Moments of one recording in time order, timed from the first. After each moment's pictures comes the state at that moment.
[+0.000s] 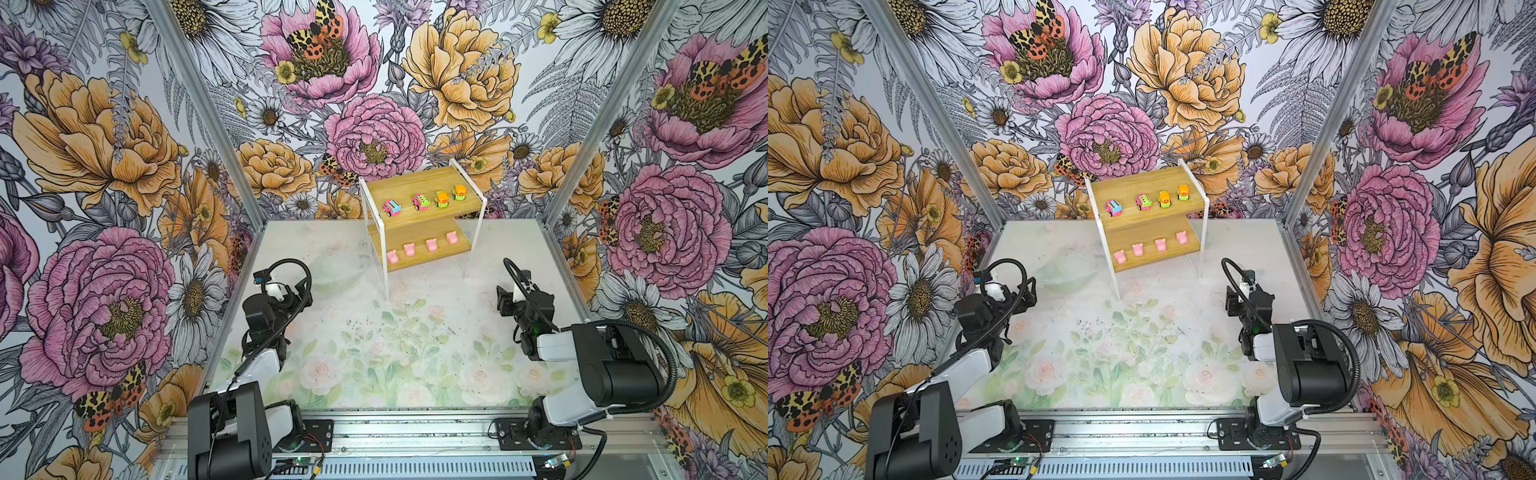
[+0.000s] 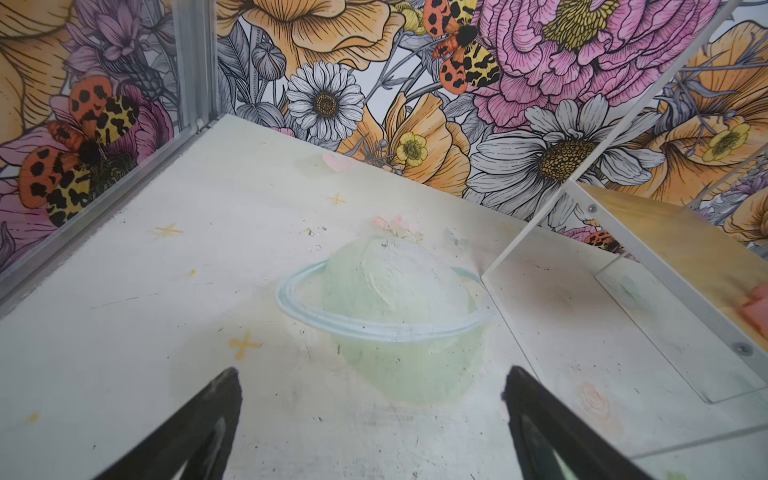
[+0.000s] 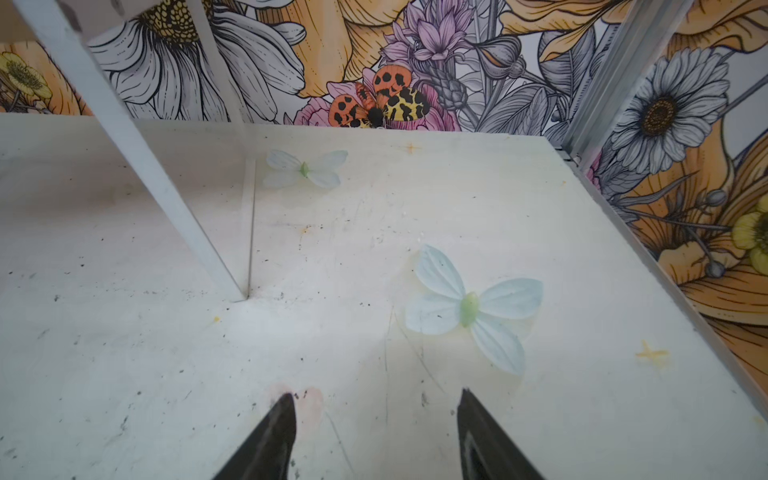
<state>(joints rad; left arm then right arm) 0.24 1.20 0.31 0.64 0.28 -0.26 -0.05 1.54 0.34 0.86 -0.09 -0.05</state>
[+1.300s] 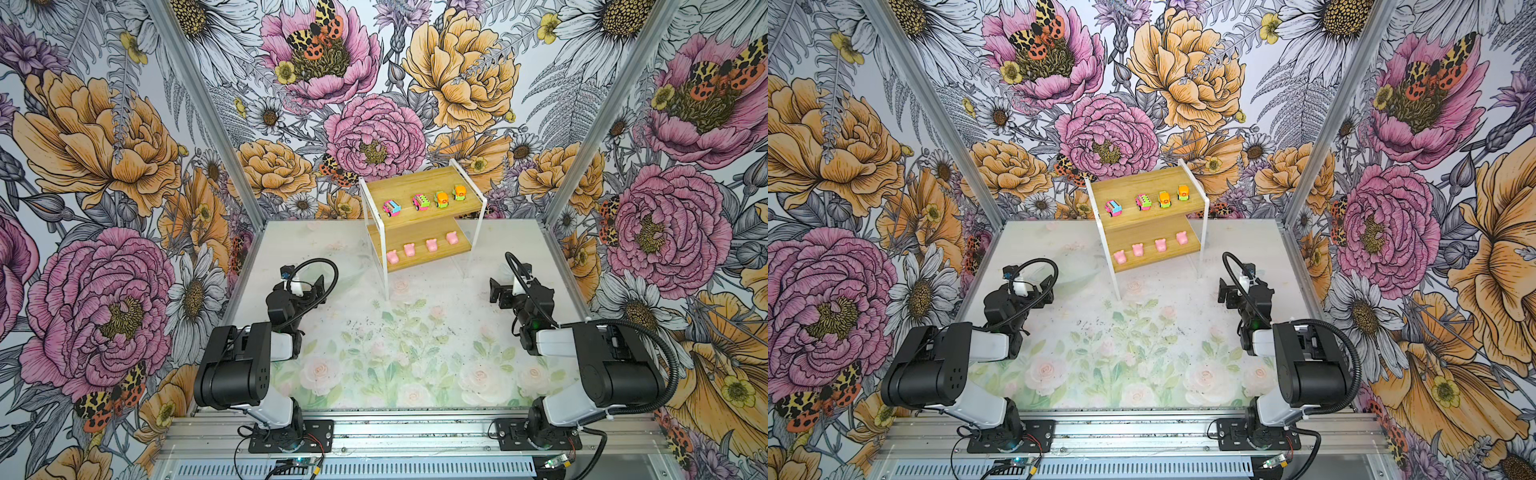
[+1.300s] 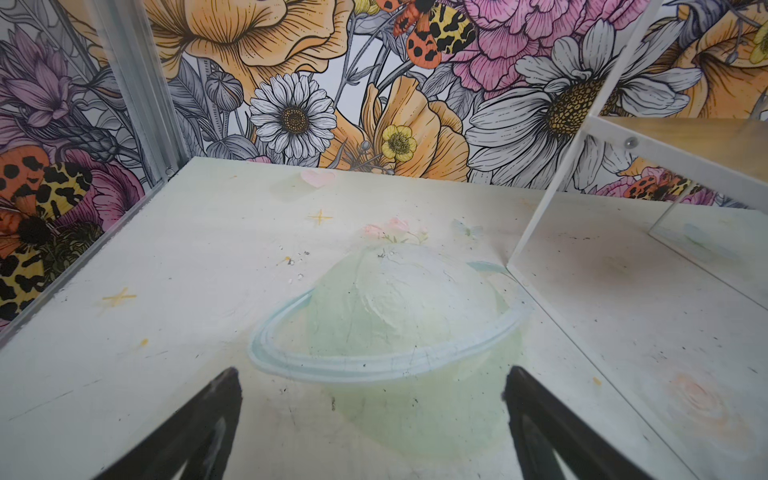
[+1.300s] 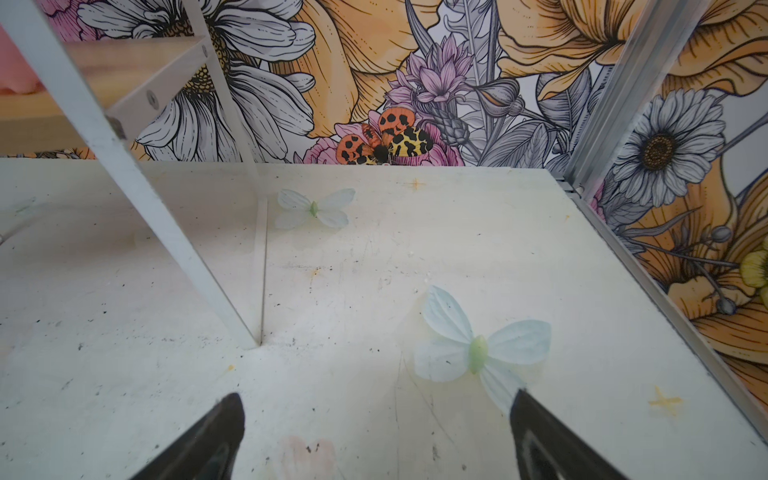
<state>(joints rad) 0.09 1.56 0.35 1.01 0.16 -0.09 -0.04 1.54 0.38 0.86 -0.09 -0.02</state>
